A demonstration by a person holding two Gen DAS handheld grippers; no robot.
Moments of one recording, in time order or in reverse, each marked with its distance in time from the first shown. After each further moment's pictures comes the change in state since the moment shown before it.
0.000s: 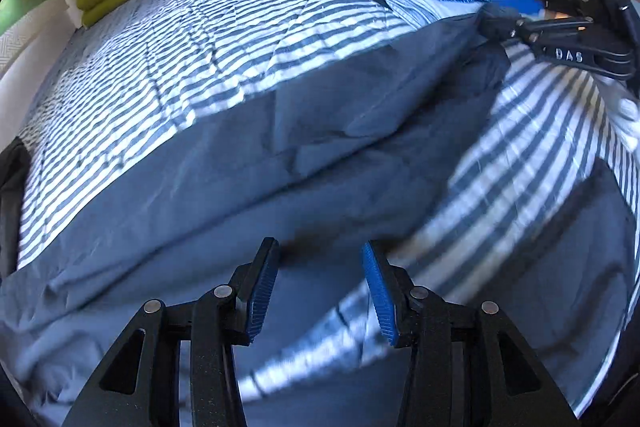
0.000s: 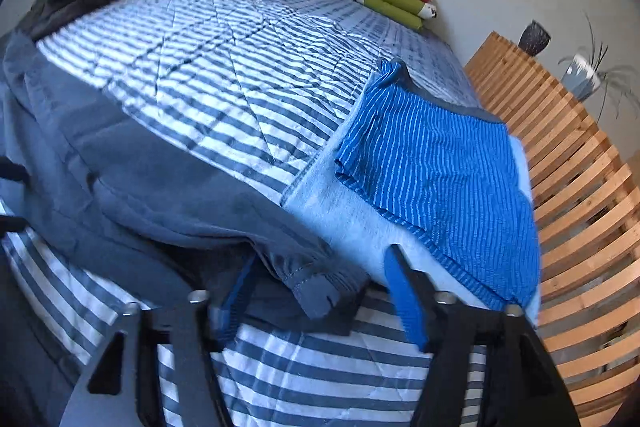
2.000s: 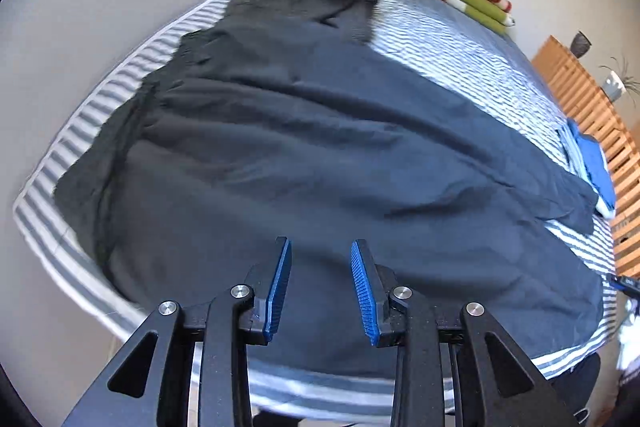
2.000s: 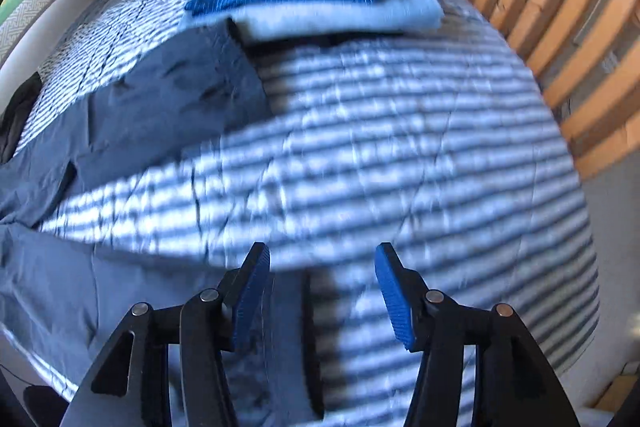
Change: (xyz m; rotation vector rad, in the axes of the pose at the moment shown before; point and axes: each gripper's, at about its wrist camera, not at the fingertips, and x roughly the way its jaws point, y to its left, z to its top) left arm -0.217 0.270 -0.348 -0.829 -0.124 0.192; right arm -0.077 -0.045 -0.163 0.592 0.321 0.102
